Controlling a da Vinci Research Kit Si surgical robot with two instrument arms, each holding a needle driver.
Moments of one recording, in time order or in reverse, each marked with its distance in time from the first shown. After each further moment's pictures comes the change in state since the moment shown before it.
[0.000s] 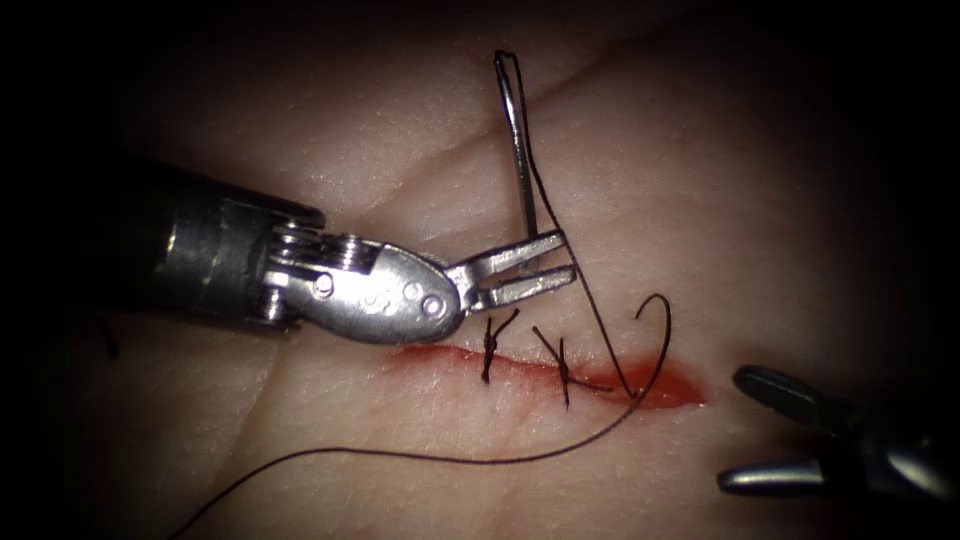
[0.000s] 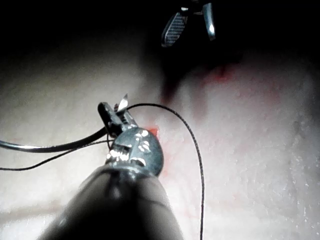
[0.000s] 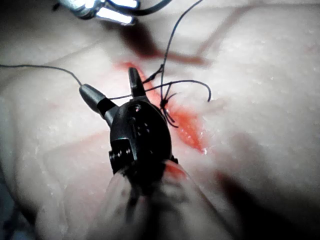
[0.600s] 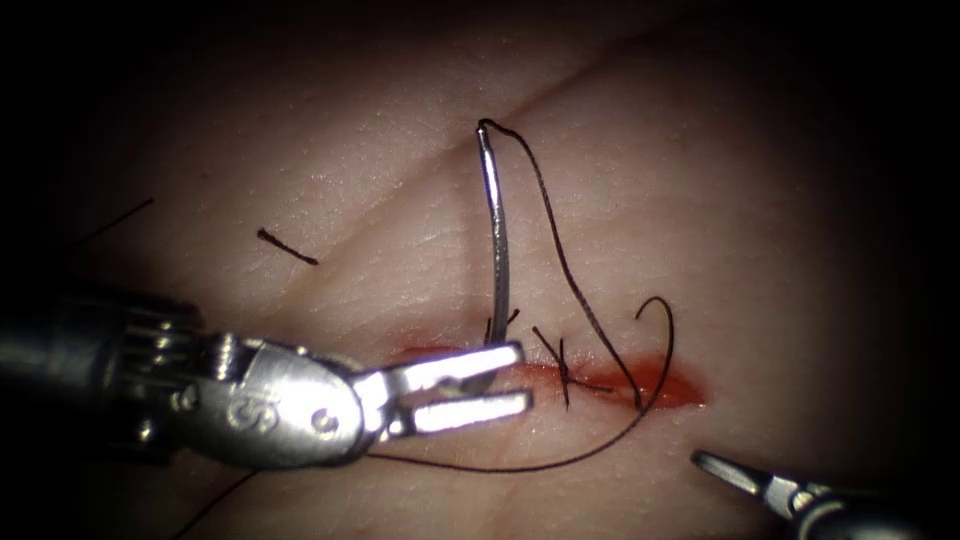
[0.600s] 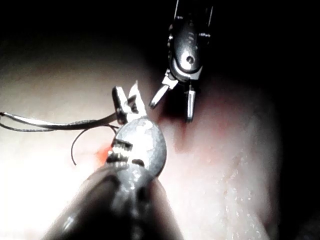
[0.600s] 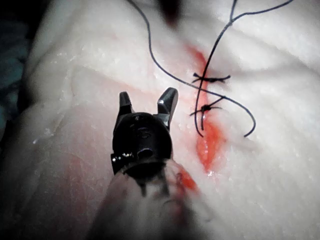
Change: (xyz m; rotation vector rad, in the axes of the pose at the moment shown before) right arm -0.007 -0.003 0.000 -0.152 -0.123 -0.693; left arm 0.010 -0.003 -0.008 -0.071 0.132 -0.297
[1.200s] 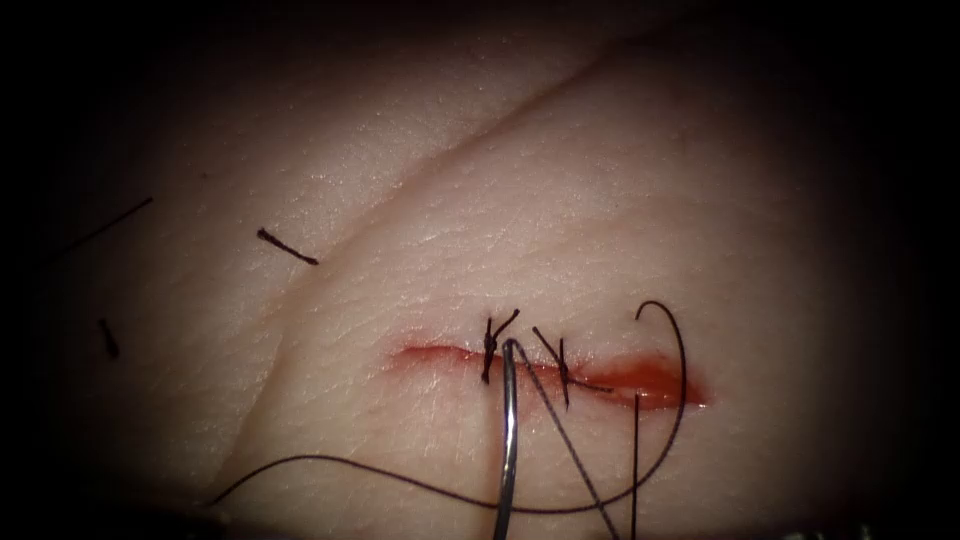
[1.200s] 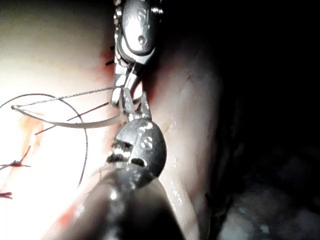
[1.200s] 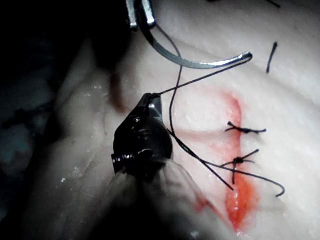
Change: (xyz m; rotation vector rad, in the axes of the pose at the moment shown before) right arm 0.003 -0.007 0.005 0.125 -0.017 -0.156; left arm -0.003 0.014 -0.002 -0.159 -0.040 -0.042
